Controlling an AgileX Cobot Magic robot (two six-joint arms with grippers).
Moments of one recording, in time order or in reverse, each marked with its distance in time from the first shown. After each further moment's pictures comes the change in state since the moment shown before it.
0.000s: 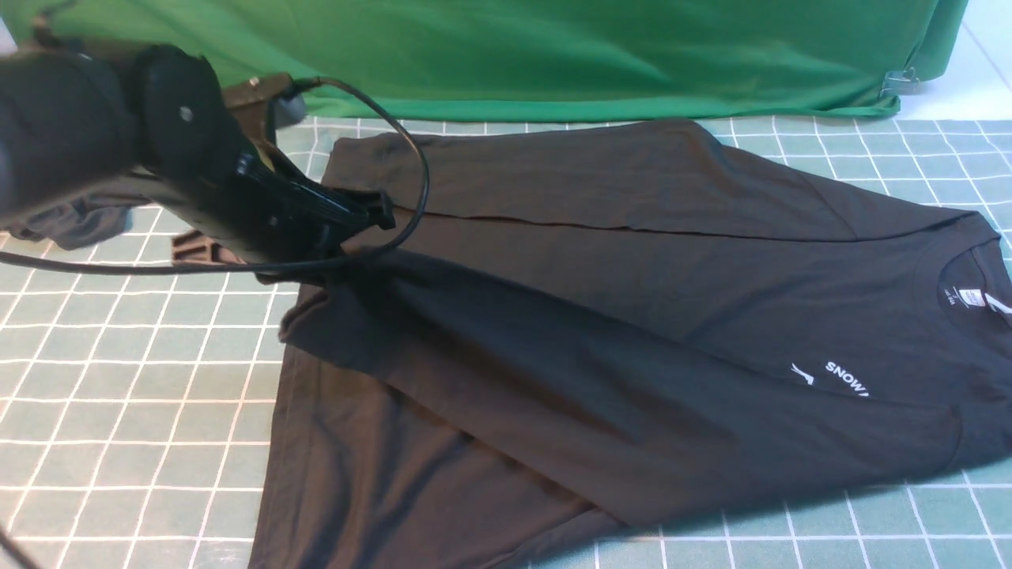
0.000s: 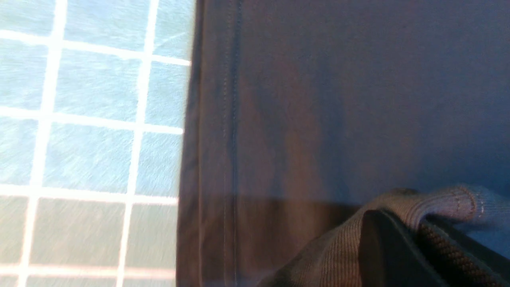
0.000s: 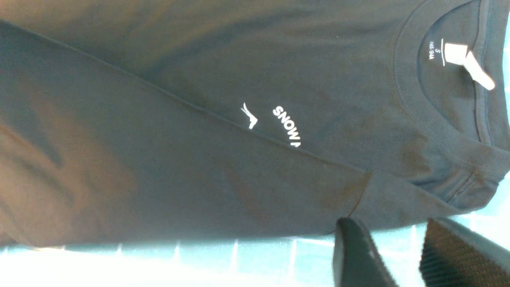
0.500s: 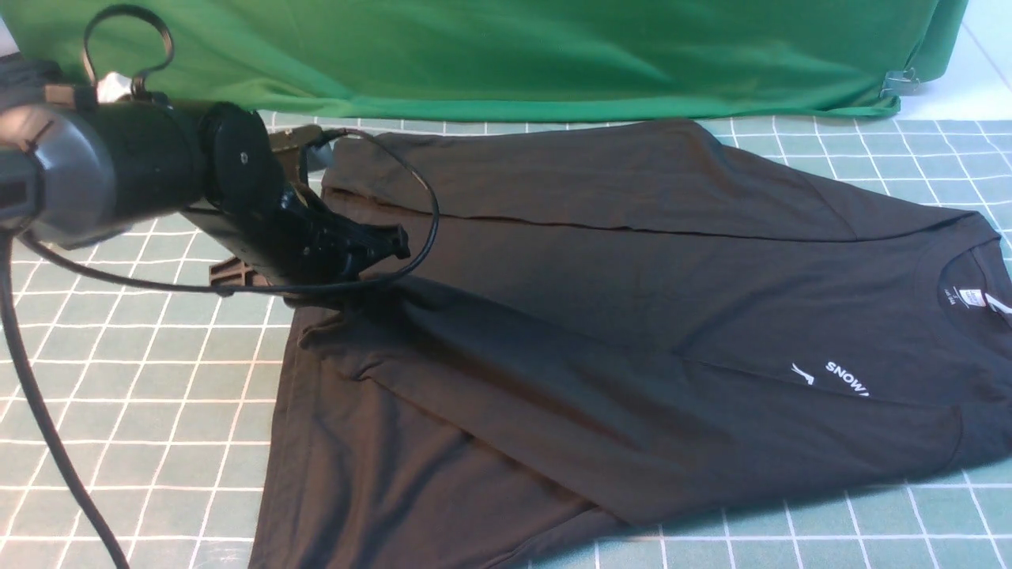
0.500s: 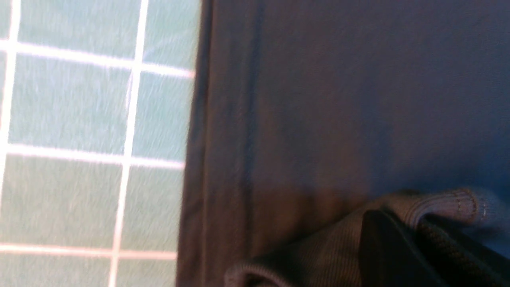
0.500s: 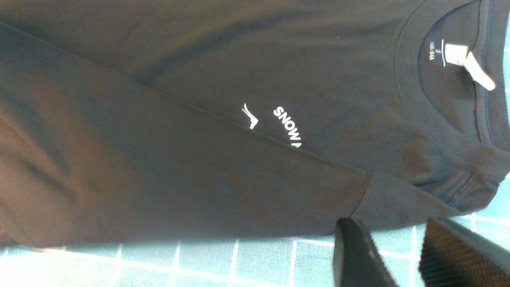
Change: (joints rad) right arm 0.000 0.000 0.000 0.001 0.000 0.001; left arm 0.018 0.117 -0.032 -0.011 -0.061 0.019
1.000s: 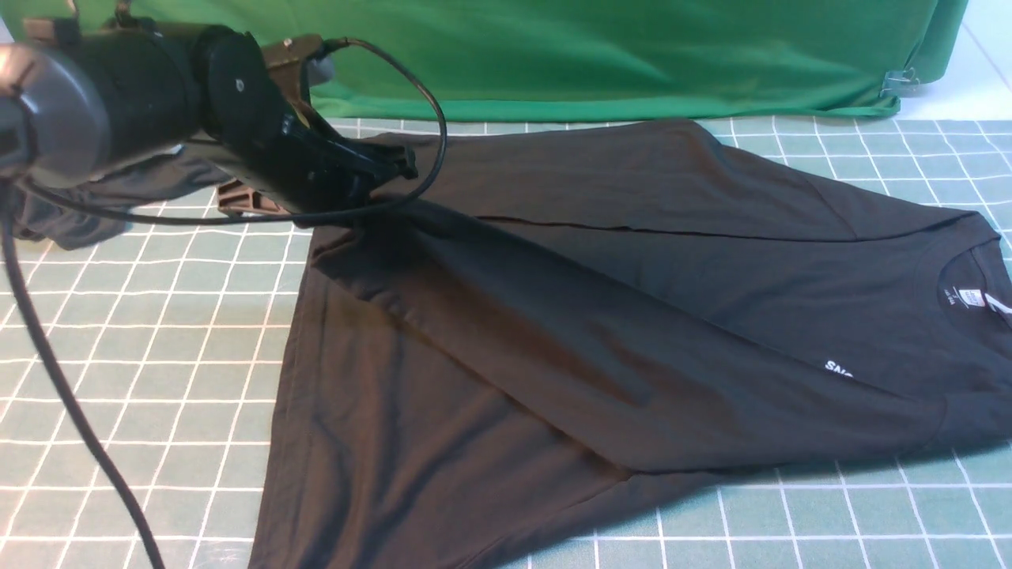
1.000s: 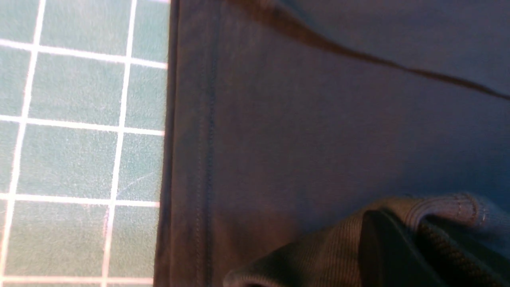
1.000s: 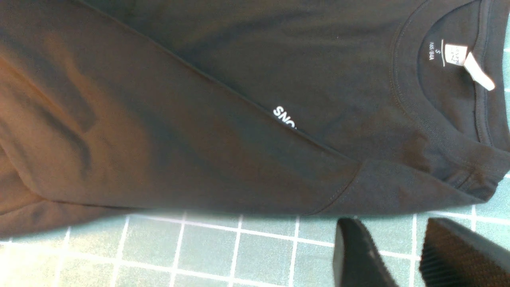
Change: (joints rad) right arm 0.000 0.000 0.000 0.001 -0.001 0.000; left arm 0.006 0.040 -0.137 0.020 -0.031 0.019
